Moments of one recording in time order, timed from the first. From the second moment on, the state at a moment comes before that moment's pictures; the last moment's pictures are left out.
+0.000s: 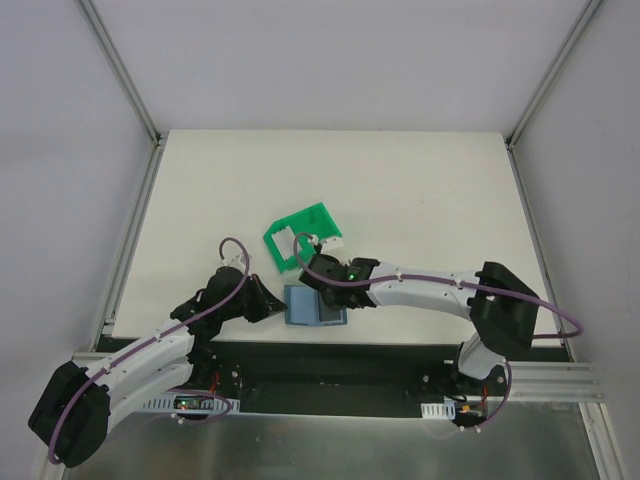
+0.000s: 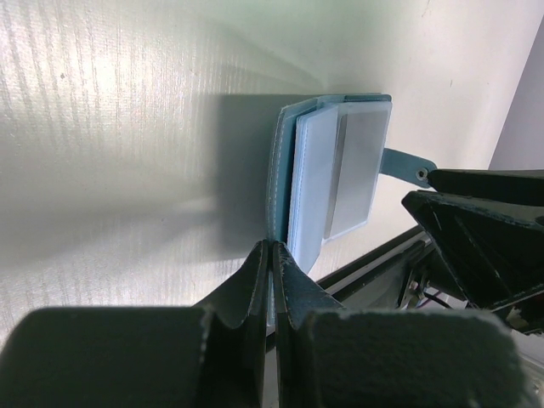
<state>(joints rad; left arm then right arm) -0.59 0.77 0.17 -0.08 0.23 -1.07 1.18 1.65 1.11 -0.70 0.42 0.73</state>
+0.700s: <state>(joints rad) -0.59 0.84 0.16 -0.07 0.16 -1.20 0.98 1.60 1.20 -0.46 0.10 0.59</state>
